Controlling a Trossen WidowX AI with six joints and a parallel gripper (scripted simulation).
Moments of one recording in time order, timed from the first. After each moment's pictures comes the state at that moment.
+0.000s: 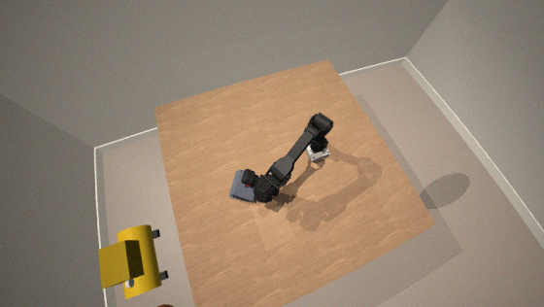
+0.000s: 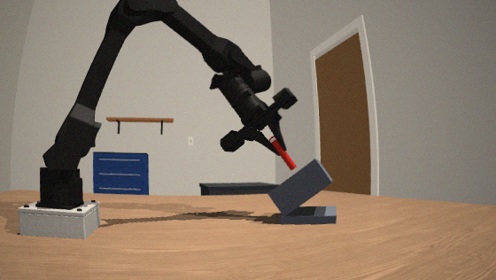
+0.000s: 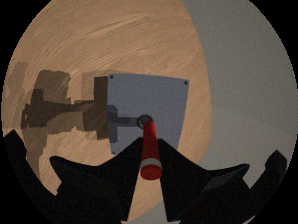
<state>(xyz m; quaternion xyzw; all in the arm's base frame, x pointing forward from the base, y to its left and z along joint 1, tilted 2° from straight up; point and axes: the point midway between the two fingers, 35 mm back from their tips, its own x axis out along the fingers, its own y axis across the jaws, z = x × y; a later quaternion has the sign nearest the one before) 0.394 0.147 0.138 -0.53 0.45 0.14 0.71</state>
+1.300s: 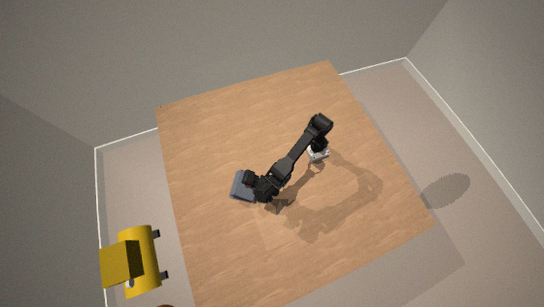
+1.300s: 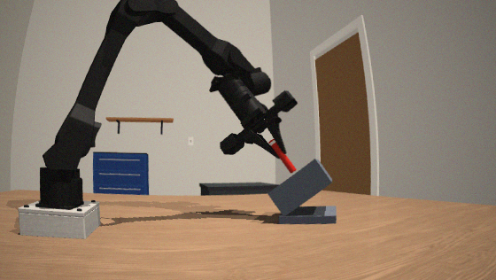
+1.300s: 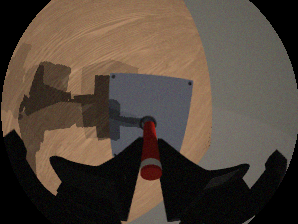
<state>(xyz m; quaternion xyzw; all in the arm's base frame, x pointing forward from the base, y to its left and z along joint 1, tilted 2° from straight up) 0.394 0.147 0.131 -0.53 0.45 0.14 0.70</state>
